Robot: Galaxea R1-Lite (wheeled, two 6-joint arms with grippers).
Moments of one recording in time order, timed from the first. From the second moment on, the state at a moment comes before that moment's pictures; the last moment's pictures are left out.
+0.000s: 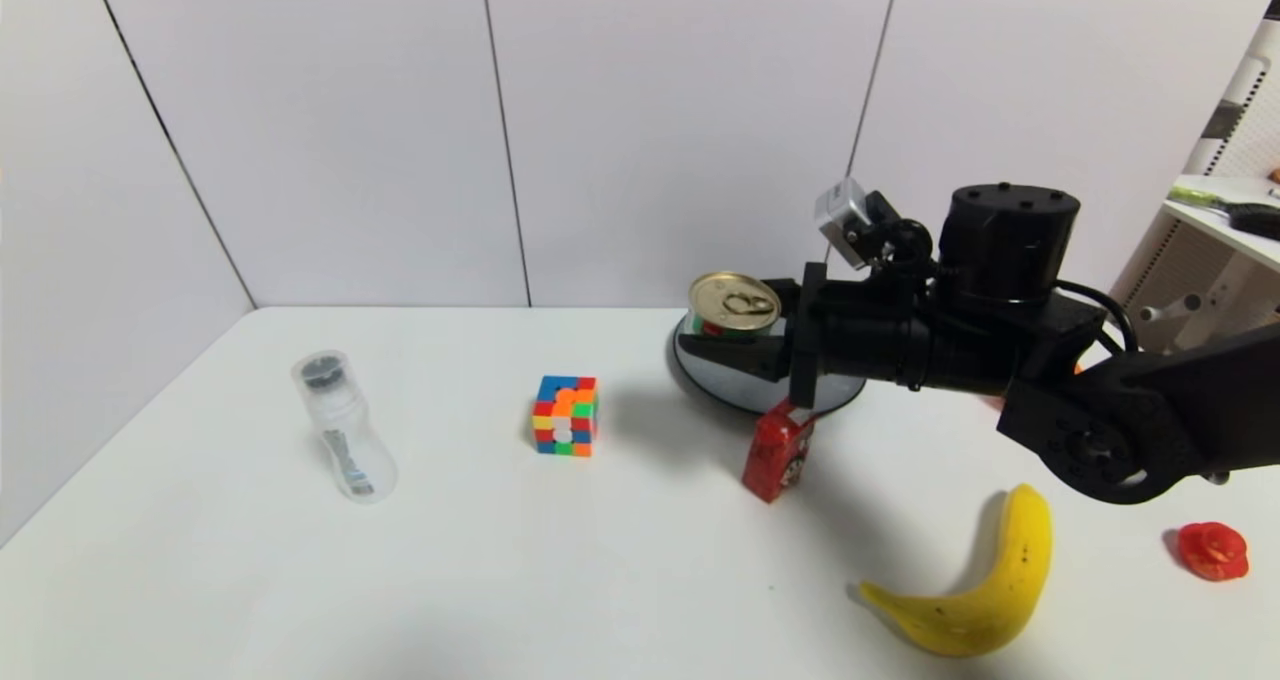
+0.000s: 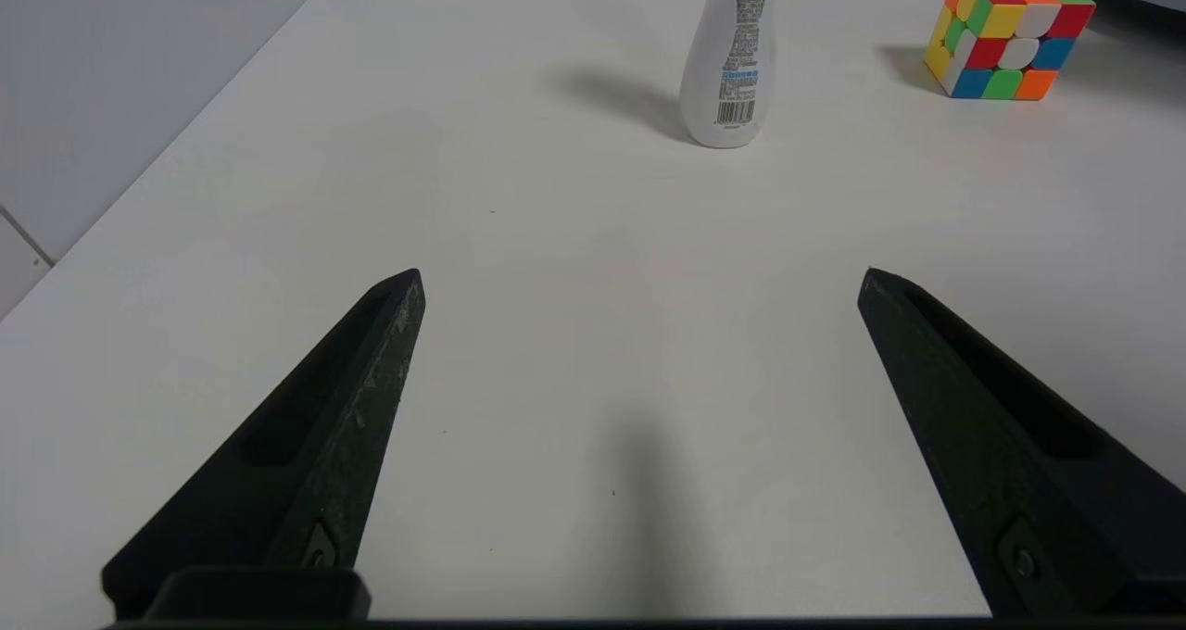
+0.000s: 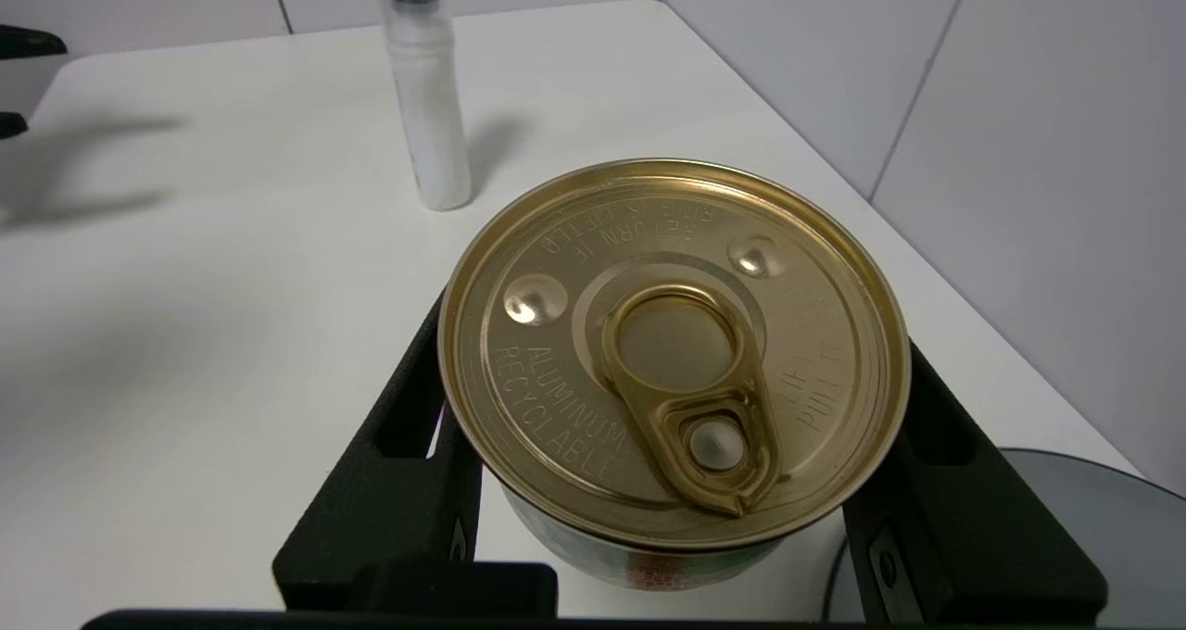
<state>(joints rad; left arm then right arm) 0.00 0.00 0.00 -0.01 0.00 -0.01 0.44 1.87 -0.97 -0.84 0.74 -0.16</state>
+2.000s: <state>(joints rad) 0.00 0.00 0.00 -0.01 0.00 -0.01 0.21 2.30 -1.29 -0.69 0.74 -0.22</state>
